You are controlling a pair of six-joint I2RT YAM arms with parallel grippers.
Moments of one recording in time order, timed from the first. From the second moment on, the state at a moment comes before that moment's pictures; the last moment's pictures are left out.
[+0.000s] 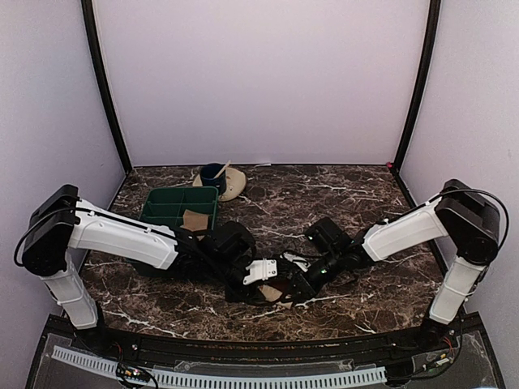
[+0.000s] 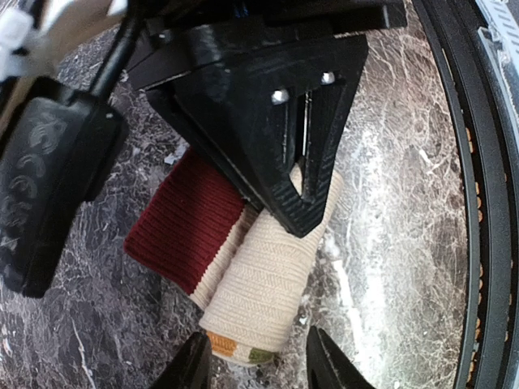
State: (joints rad) left arm -1.10 1.72 1.00 -0.22 0.17 0.39; right arm 0.89 1.74 0.78 -0.05 -0.69 0.20
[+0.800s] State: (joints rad) left arm -1.15 1.80 1.05 -0.23 0.13 0.50; right arm 0.88 1.77 0.79 -0.06 -0.76 0.18
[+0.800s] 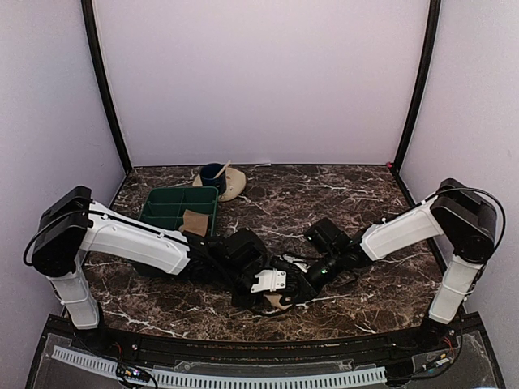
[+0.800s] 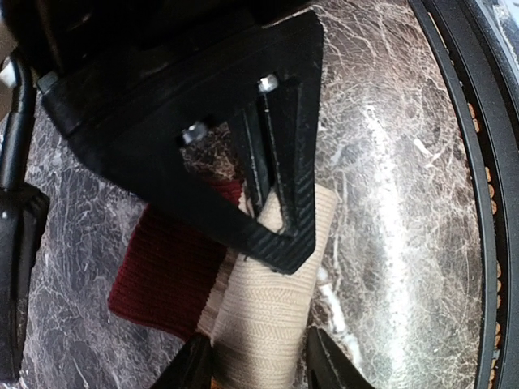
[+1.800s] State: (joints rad) left arm -1.15 1.89 1.14 -0.30 0.16 0.53; right arm 0.86 1.78 0.80 -0.11 -0.81 0.16
